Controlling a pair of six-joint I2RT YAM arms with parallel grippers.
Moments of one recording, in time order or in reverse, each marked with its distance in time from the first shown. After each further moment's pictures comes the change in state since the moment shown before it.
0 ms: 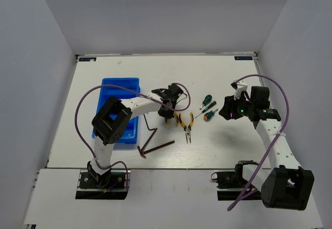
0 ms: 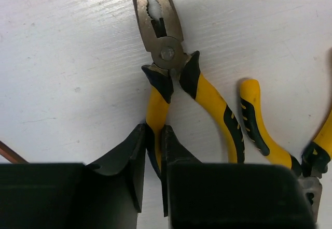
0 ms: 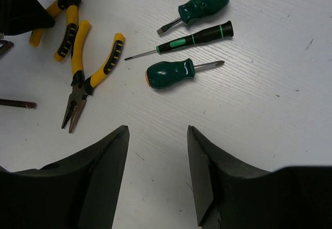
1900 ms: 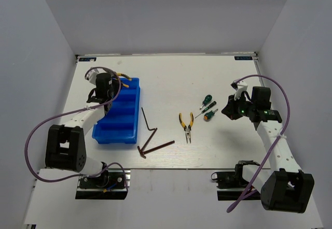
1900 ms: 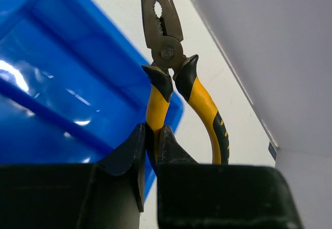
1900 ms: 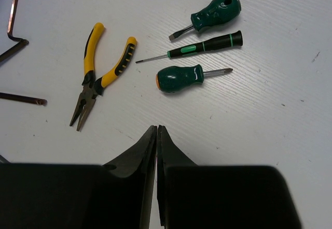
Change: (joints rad) left arm 0.640 -0.577 -0.550 0.716 0.017 -0.544; right arm -0.009 -0.026 0.000 -0.005 -0.056 -0.023
